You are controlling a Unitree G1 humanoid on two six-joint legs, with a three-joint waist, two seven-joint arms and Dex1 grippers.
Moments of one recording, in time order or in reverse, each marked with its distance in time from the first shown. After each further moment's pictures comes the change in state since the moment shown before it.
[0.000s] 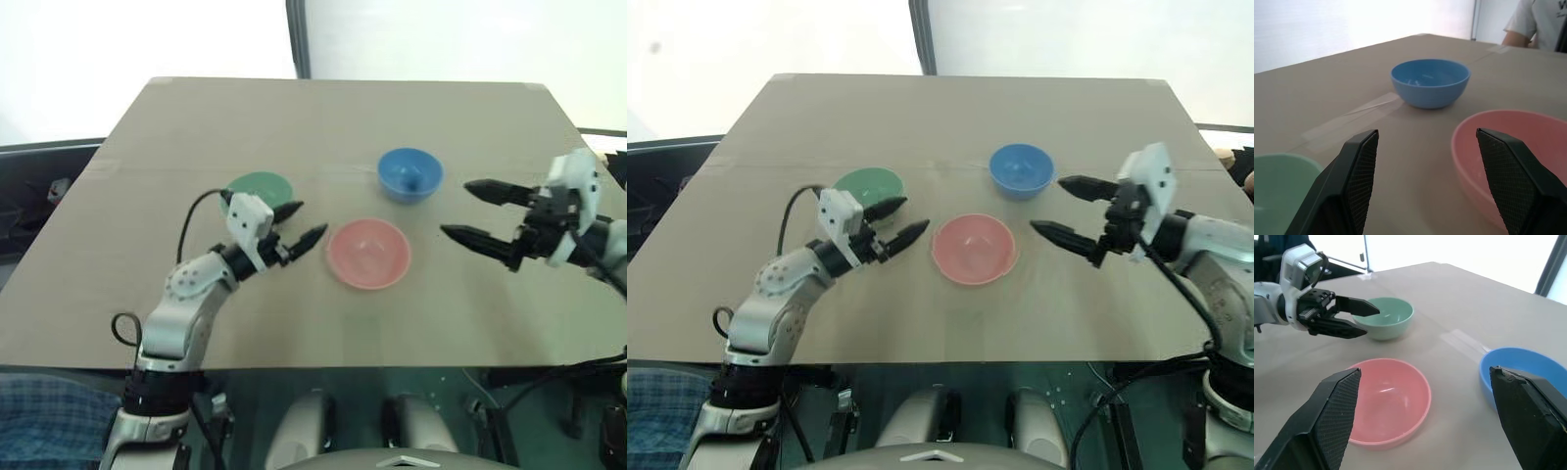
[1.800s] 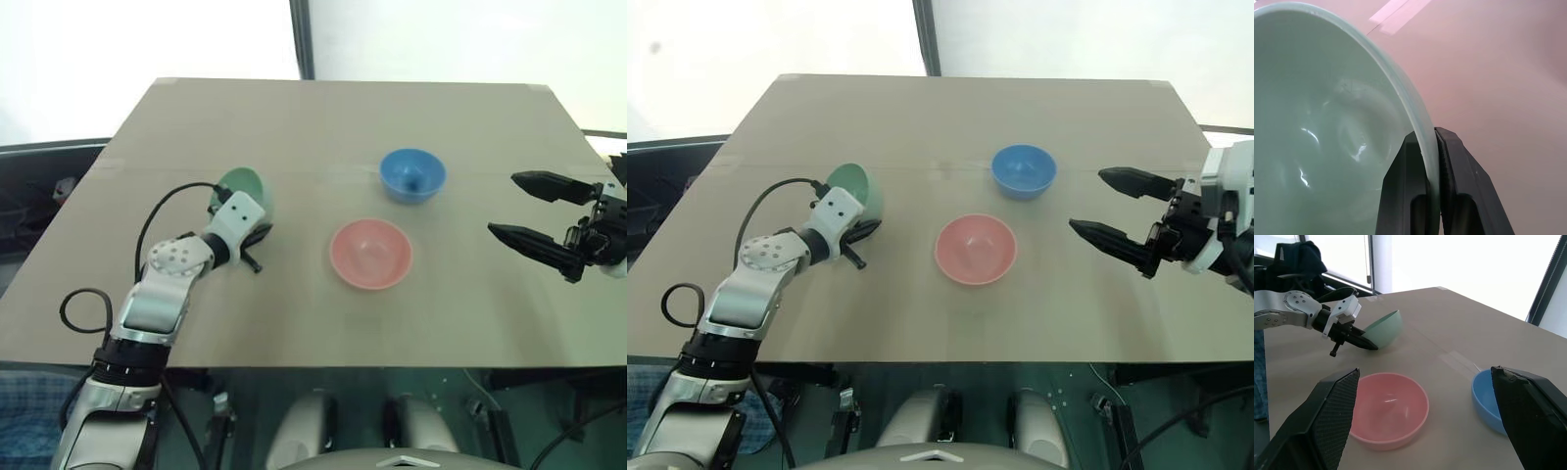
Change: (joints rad) left arm -0.108 0.173 -0.105 0.173 0.276 0.077 -0.078; right arm 0.160 -0.180 -0.094 0.020 0.275 -0.191 -0.047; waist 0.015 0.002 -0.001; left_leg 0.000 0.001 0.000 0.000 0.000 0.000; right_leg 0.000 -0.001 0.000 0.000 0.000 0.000
